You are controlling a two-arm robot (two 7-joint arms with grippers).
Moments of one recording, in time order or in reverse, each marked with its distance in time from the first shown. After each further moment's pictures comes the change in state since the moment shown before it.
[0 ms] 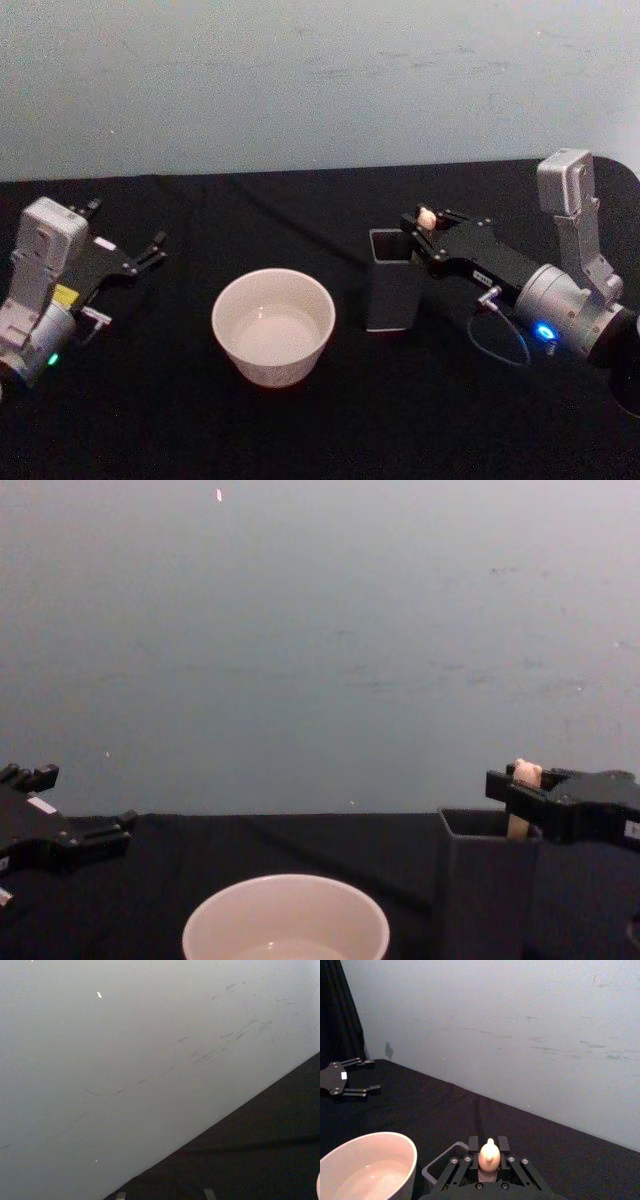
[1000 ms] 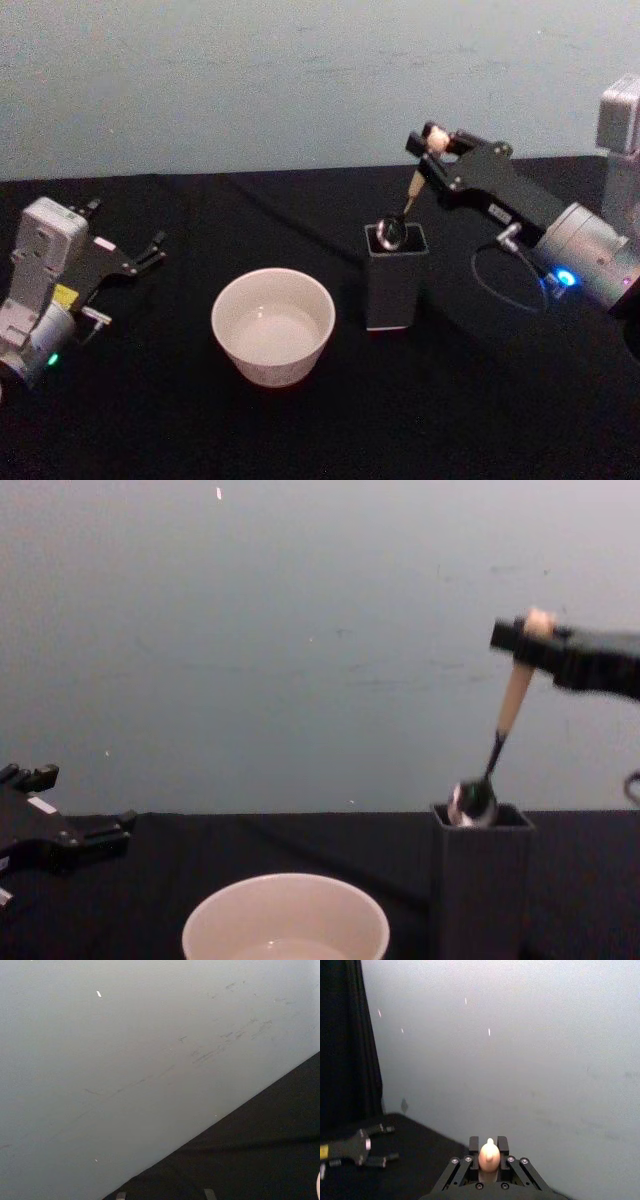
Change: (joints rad) left arm 0.000 0.000 0.000 0.000 0.000 0.000 0.000; right arm 0.013 -0.012 0.077 -0.121 0.070 -0.034 0.057
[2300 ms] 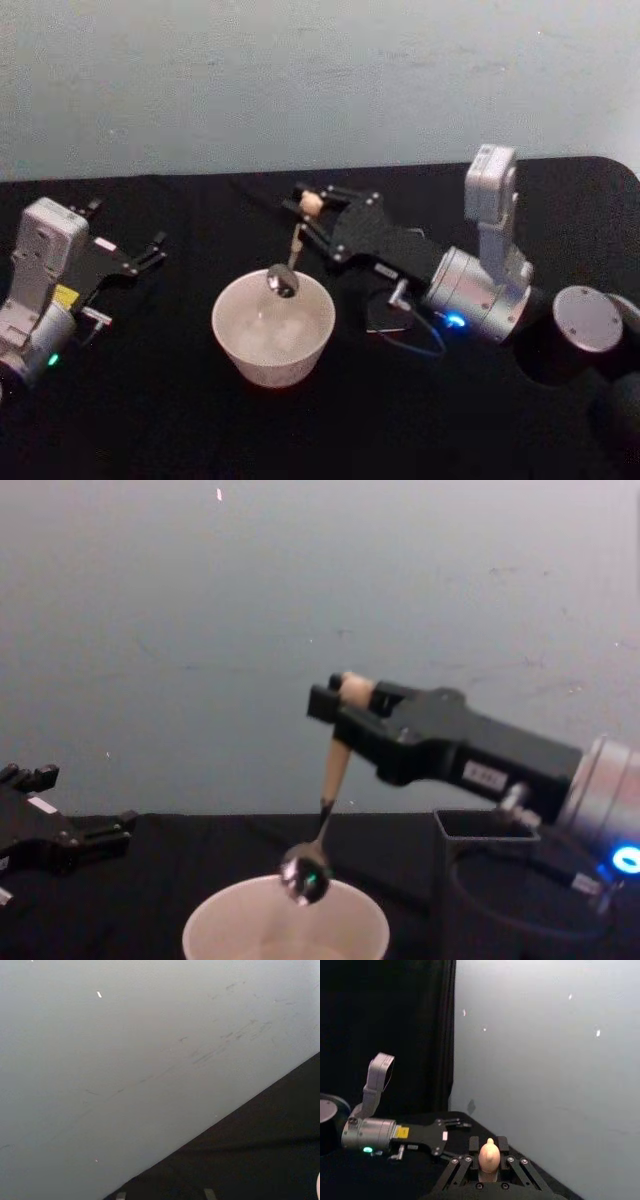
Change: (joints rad) left arm 0.000 0.000 0.000 0.000 0.000 0.000 0.000; right arm 0.128 -0.116 -0.215 0.241 -0.053 -0.247 0.212
